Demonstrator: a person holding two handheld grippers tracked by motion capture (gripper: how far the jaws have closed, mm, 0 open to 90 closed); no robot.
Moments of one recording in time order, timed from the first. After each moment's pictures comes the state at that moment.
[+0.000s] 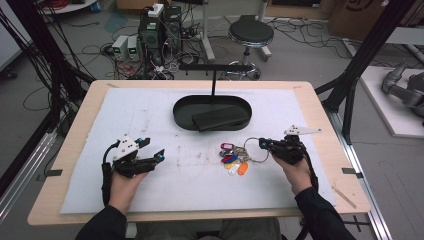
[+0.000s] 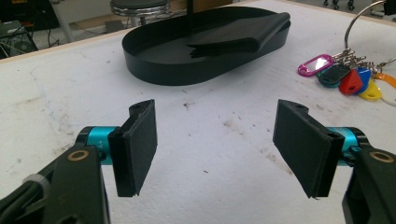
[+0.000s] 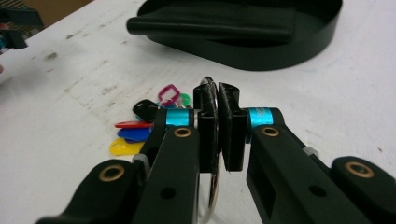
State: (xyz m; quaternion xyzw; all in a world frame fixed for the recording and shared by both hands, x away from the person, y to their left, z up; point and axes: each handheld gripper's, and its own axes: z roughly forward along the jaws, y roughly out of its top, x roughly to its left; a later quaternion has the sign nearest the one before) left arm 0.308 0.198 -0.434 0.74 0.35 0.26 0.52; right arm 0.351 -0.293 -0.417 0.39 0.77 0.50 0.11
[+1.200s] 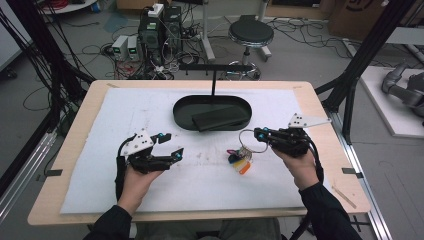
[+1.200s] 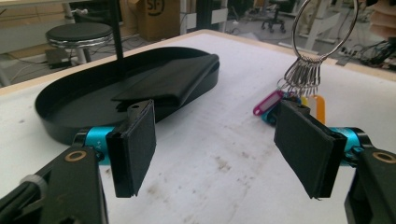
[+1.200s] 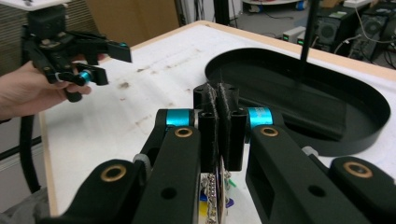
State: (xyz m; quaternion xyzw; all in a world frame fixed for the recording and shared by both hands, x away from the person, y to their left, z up) left arm 0.313 0.153 -0.408 0.74 0.27 0.19 0.59; right arm 0.332 -0.276 -0.350 0.28 0.77 0.56 0.11
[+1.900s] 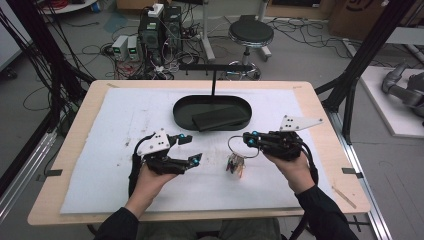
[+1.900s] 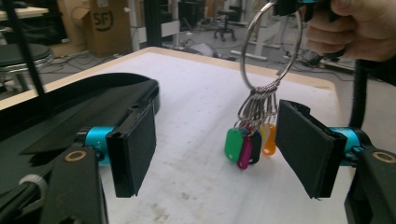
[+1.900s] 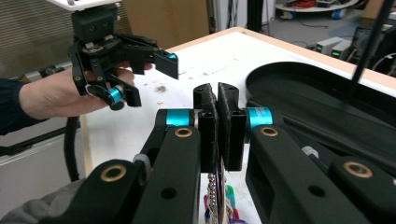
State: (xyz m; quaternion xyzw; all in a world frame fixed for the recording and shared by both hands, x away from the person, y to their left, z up) left arm 0.308 0.109 -0.394 0.75 0.18 0.14 0.62; right arm 0.317 -0.248 -0.338 0.22 0.79 0.57 0.08
